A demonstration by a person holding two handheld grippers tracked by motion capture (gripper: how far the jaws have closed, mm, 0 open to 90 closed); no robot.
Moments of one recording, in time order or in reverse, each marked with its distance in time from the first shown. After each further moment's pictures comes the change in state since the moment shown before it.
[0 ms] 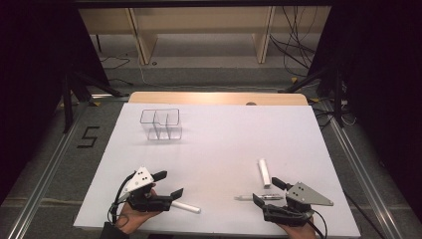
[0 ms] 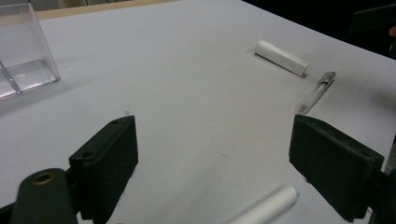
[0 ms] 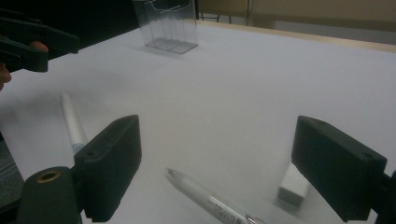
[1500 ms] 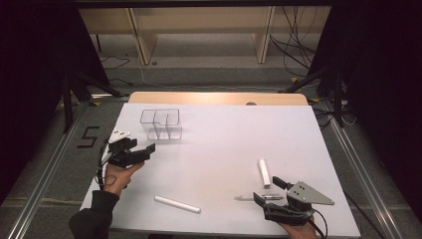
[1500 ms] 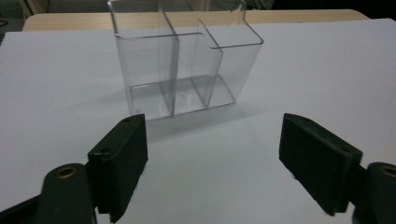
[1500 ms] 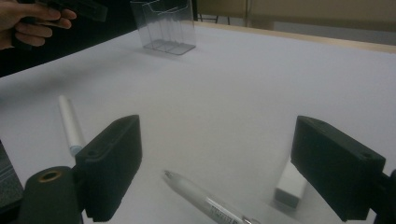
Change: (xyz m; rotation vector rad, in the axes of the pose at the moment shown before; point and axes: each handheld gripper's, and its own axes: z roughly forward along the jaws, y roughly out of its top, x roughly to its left) left arm 0.108 0.048 0.002 0.050 0.399 -0.227; right arm -0.002 0.001 0.000 -0.005 -0.004 0.008
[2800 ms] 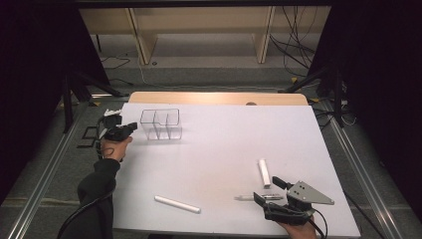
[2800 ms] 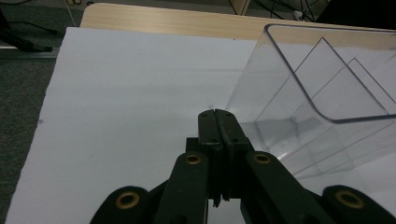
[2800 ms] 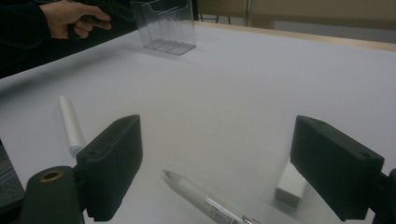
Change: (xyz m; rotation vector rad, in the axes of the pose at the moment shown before) left arm 0.081 0.033 0.073 0.044 0.093 -0.122; right arm -0.001 -0.001 0.001 0.000 0.004 0.007
